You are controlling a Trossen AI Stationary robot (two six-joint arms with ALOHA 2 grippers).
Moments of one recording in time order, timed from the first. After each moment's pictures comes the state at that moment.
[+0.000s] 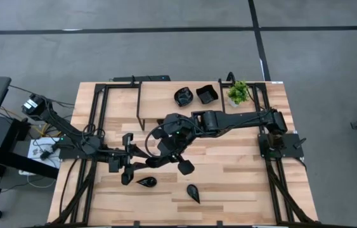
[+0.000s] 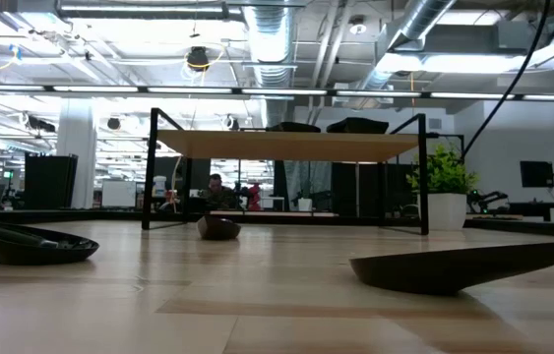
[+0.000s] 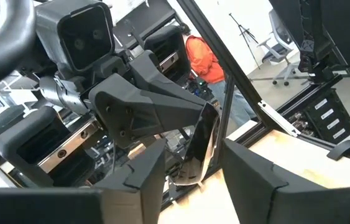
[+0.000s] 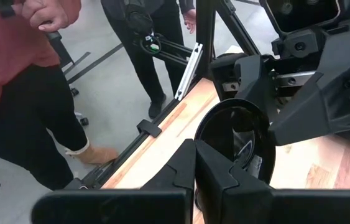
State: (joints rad) left arm -0.61 1.07 0.45 0.82 -0.40 0.75; right arm 0.13 1.94 2.04 -0.67 -0.51 -0.21
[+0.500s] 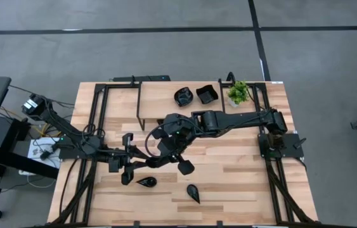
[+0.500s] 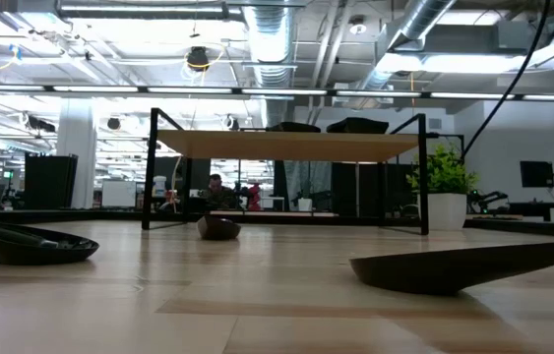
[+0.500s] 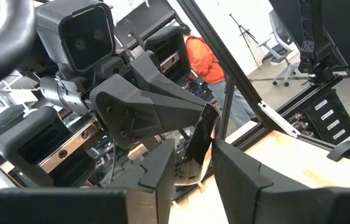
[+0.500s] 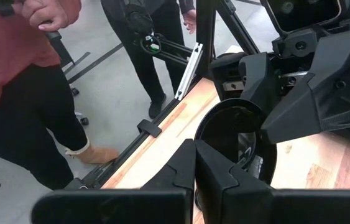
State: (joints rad) left arm -0.61 1.07 0.45 0.82 -0.40 0.75; right arm 0.13 1.94 2.04 -0.67 -0.50 -0.21
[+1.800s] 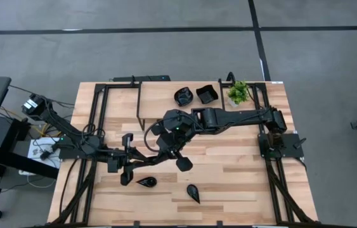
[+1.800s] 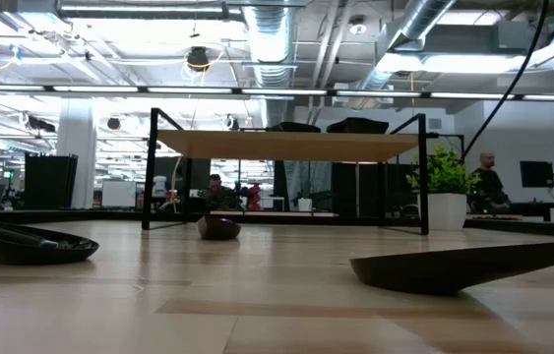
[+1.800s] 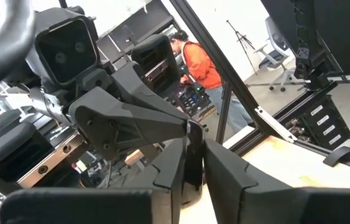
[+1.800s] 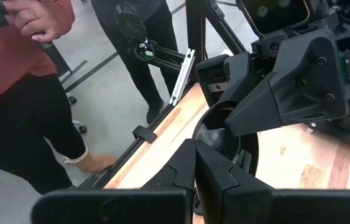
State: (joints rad) left arm -0.61 1.07 0.45 0.84 -0.37 0.75; right arm 0.11 1.94 2.04 -0.64 -0.51 -0.18
